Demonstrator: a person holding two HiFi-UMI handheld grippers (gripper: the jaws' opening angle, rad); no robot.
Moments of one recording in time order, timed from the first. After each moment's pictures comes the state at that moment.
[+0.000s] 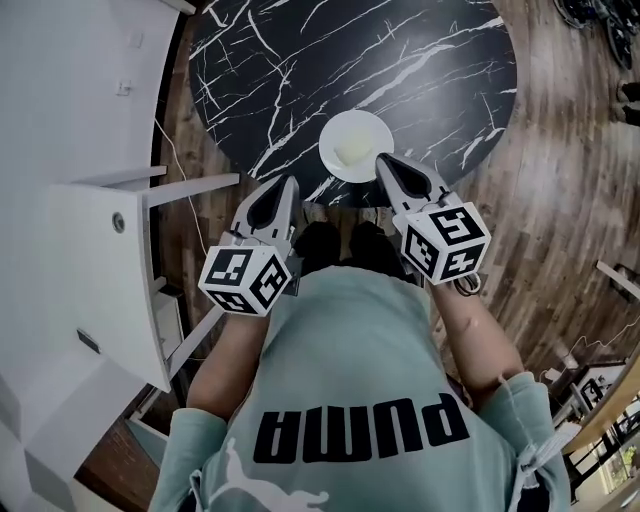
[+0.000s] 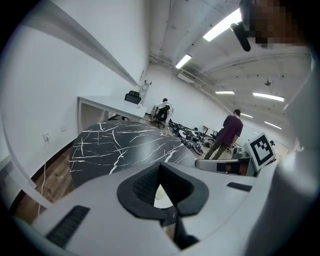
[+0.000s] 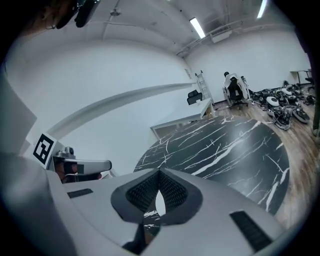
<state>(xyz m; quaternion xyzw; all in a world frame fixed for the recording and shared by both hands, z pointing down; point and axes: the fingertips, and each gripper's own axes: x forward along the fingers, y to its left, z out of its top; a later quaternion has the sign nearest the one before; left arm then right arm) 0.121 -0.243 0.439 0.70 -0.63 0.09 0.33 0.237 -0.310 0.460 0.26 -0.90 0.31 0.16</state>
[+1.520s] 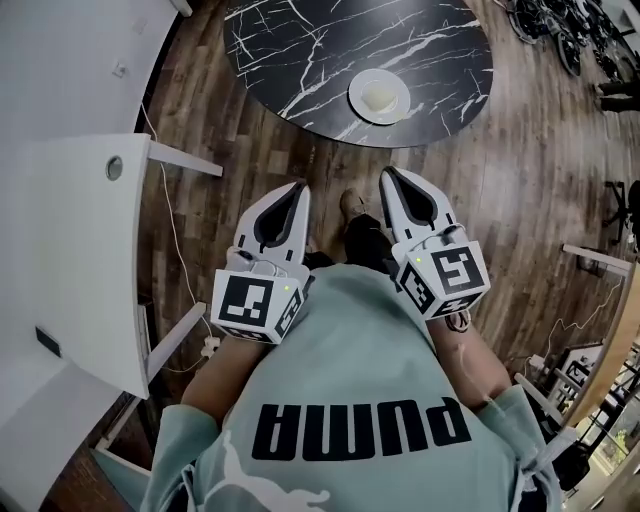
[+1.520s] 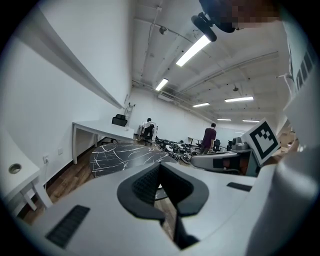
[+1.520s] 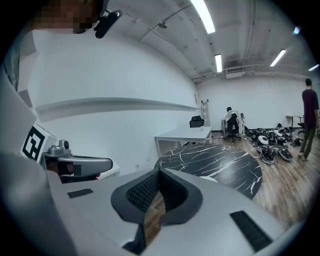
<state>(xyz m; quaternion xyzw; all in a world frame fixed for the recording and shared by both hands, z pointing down) 0.090 -0.033 0.353 0.77 -0.61 0.04 0.19 0.188 -0.087 0.353 0.34 -0.92 0.14 0.14</state>
